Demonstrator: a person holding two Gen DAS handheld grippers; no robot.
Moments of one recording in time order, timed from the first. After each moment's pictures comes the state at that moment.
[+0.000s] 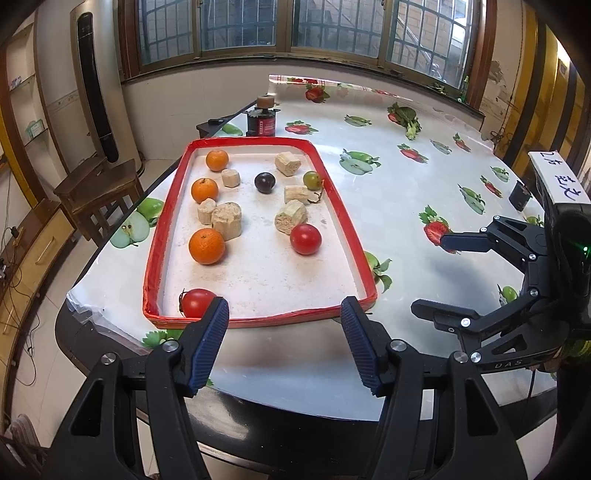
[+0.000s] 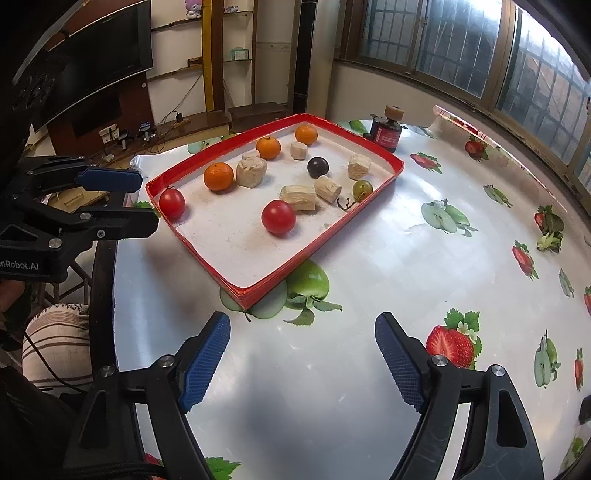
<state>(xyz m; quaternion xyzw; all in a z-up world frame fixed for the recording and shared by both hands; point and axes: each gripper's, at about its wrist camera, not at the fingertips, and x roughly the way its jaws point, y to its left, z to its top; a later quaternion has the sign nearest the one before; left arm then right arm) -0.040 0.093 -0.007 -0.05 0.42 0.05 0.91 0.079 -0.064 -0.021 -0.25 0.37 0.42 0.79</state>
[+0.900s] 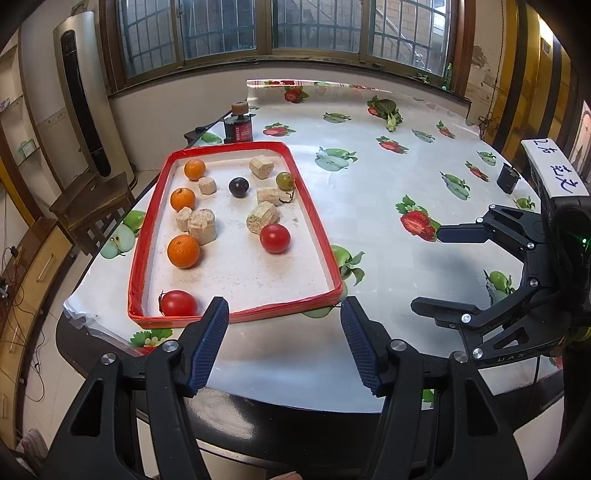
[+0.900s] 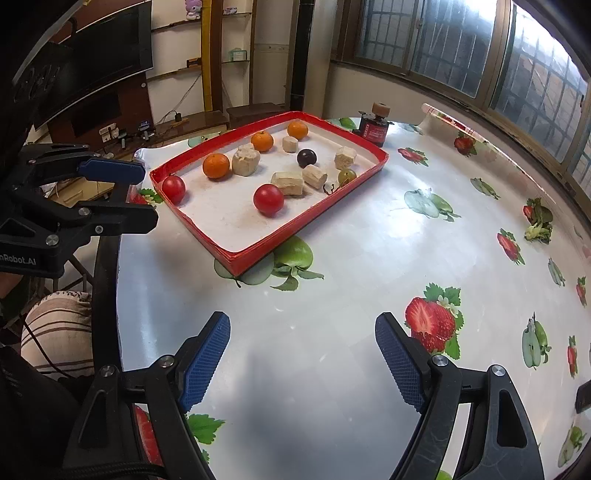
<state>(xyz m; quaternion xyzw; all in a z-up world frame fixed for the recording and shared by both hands) -0.045 0.061 0.001 -0.01 0.42 0.03 0.91 0.072 -0.098 -0.016 -0.25 0.37 0.42 0.79</state>
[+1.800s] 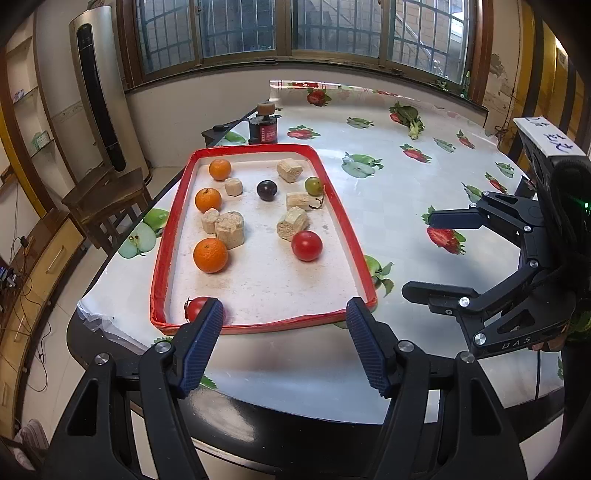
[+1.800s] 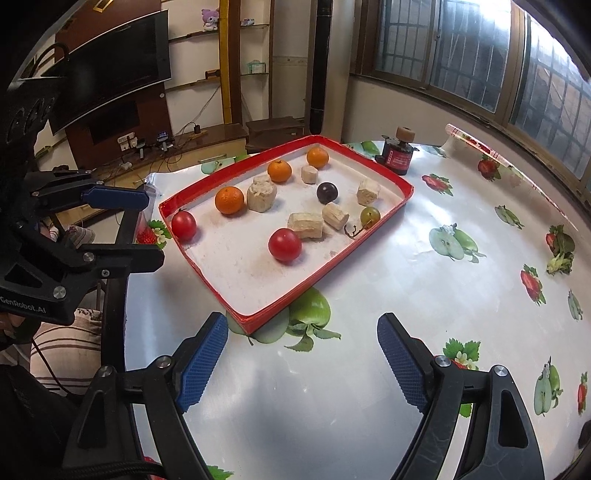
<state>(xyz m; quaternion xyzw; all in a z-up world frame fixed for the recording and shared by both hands) -0.037 0.084 -0.003 -0.02 0.42 0.07 0.91 0.093 -0.061 -0.007 -0.24 0.35 0.47 0.78</state>
